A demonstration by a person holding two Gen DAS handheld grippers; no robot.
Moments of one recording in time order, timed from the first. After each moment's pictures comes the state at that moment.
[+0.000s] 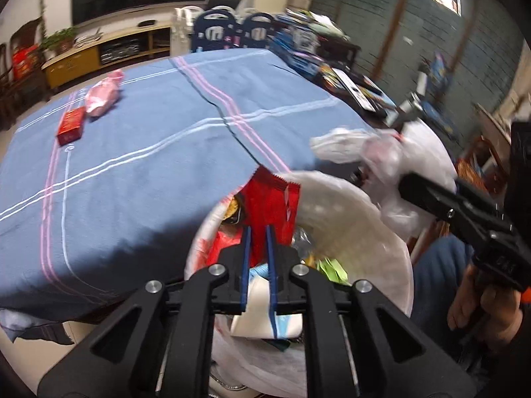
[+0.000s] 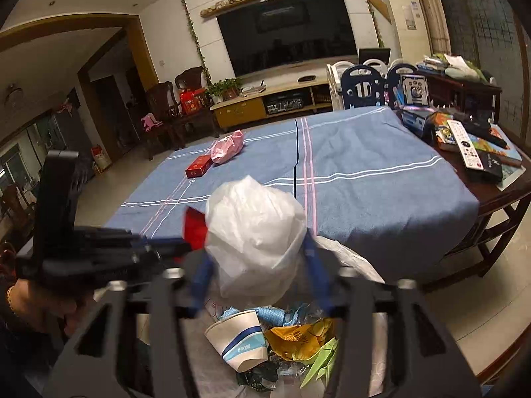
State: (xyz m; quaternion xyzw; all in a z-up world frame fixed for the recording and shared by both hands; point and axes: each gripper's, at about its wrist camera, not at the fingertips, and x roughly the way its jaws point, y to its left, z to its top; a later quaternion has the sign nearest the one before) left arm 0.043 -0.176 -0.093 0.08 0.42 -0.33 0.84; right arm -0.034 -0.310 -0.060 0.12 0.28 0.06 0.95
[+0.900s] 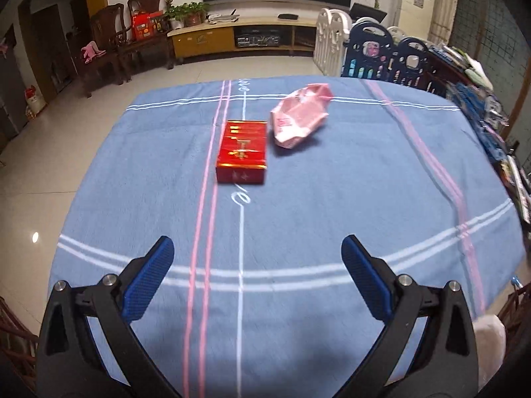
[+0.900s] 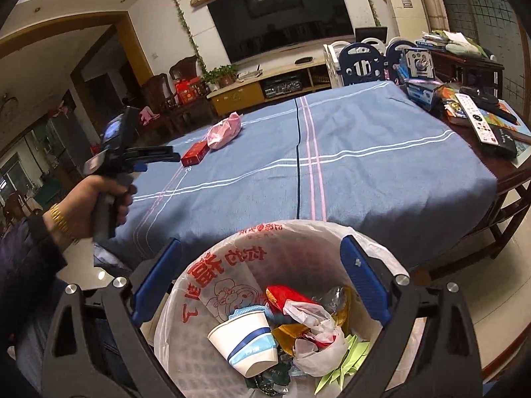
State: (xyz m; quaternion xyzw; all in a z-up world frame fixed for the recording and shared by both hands) left arm 0.287 -0.063 -0.112 0.04 0.44 -0.04 0.90; right arm -0.003 -0.308 -0.093 0.15 0.32 0.07 0.93
